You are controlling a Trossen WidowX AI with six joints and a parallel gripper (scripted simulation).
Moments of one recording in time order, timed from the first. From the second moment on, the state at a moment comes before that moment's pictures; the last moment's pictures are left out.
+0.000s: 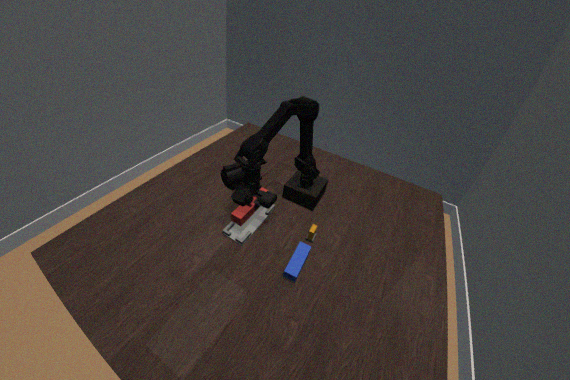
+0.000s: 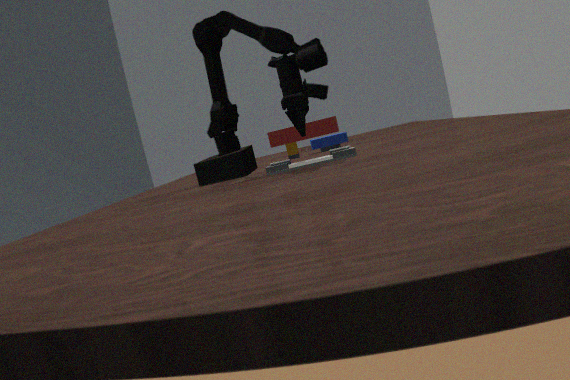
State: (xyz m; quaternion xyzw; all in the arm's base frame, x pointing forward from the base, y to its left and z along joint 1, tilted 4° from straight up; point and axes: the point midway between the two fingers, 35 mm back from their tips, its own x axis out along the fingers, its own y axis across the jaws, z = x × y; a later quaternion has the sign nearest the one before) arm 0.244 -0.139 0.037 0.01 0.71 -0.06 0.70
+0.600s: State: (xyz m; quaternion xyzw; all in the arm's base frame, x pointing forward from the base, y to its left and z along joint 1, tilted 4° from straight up) arm 0.238 -0.147 0.032 0.01 0.71 -0.06 0.70
